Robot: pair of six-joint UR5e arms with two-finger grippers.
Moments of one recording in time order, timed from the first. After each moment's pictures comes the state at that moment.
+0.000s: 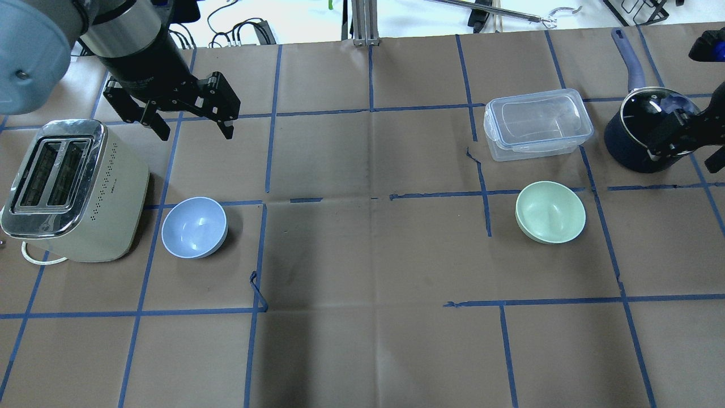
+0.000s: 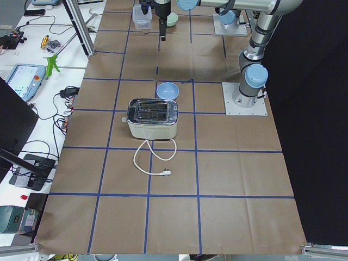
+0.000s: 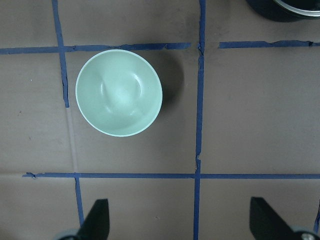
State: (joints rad) left arm -1.59 -1.61 -1.50 -1.63 1.57 0.01; right arm 1.11 -1.64 1.72 -1.54 -1.56 -0.45
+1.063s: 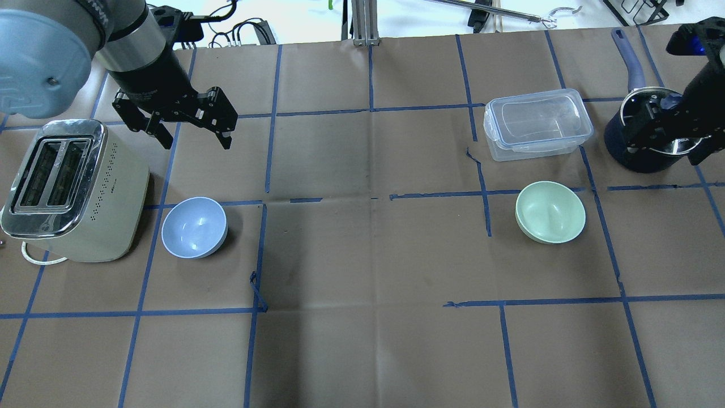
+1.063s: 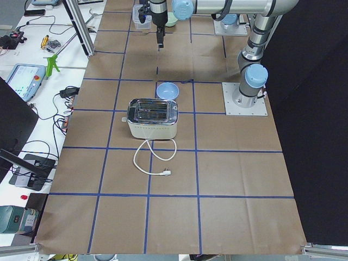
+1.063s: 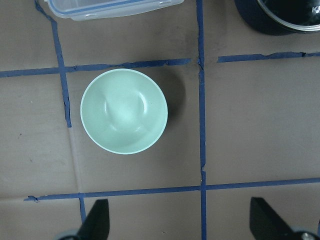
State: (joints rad) left arm -1.55 -1.65 -1.57 -1.58 1.57 0.09; right arm 1.20 -1.63 1.73 -1.60 -1.60 -0.32
